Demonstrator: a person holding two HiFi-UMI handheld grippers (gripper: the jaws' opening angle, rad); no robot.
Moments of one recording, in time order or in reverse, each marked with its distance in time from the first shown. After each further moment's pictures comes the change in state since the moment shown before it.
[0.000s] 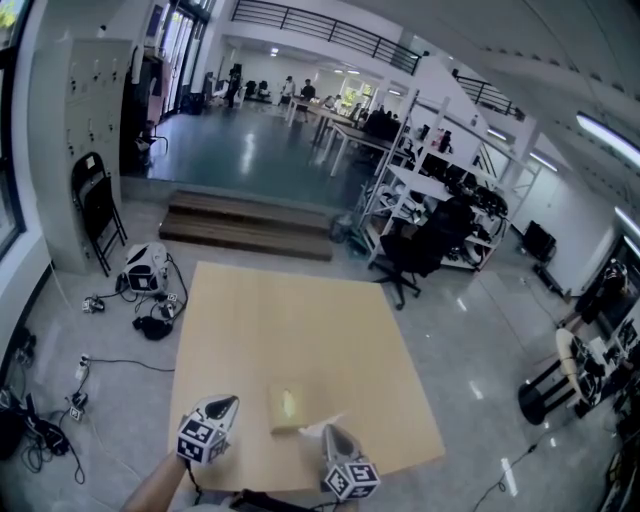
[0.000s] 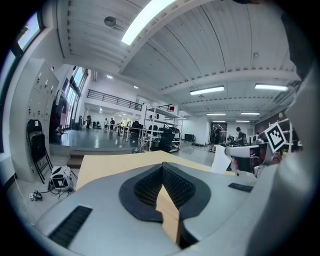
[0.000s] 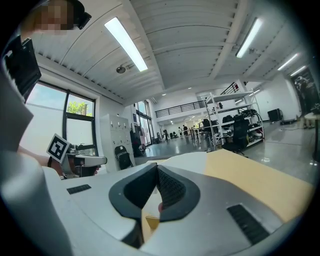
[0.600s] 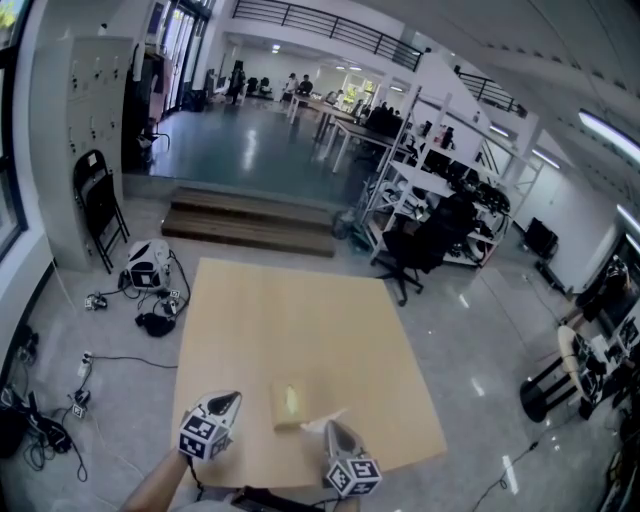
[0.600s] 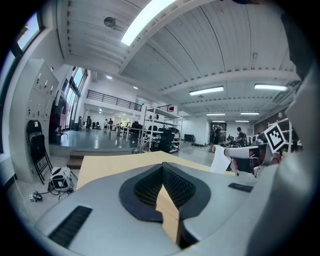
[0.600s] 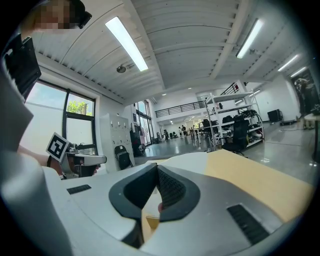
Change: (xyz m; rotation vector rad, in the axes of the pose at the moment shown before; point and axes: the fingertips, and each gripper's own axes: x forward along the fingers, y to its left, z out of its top) left arm -0.002 0.000 0.001 0.002 -0.006 -0.009; right arm 0.000 0.003 0.001 -0.008 0.001 -0.005
